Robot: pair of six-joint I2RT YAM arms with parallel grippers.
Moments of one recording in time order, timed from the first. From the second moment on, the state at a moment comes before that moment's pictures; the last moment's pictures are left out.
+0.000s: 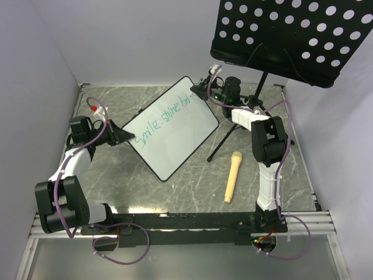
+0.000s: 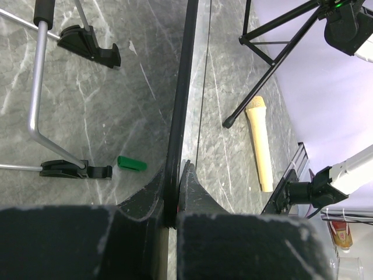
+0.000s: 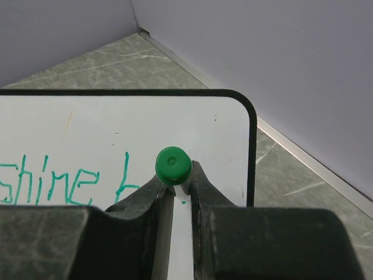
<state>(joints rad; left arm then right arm) 0.22 1.30 0.72 -0.01 1.01 -0.31 0.27 2.12 1.51 0.64 -0.70 0.08</state>
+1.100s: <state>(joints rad) 0.22 1.30 0.72 -0.01 1.01 -0.31 0.27 2.12 1.47 0.70 -0.73 0.08</state>
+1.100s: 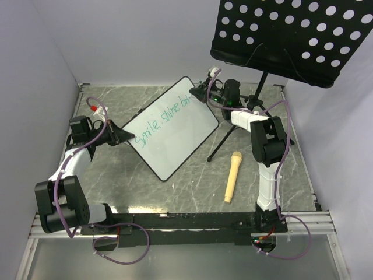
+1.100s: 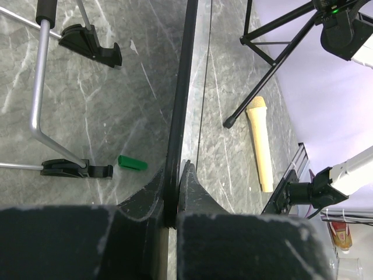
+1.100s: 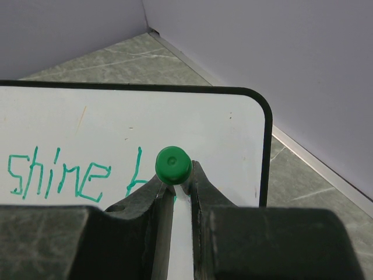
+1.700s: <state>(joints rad) 0.22 1.30 0.72 -0.01 1.01 -0.32 0.27 2.11 1.42 0.74 -0.72 0.07</state>
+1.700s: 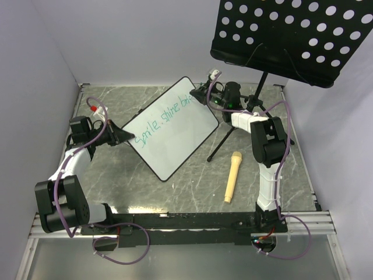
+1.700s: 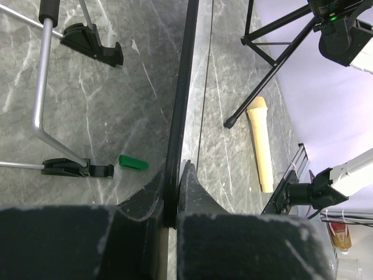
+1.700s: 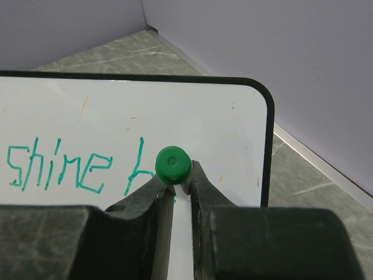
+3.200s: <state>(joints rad) 0.22 1.31 0.72 -0.01 1.01 -0.32 0.27 2.10 1.40 0.75 -0.67 0.06</state>
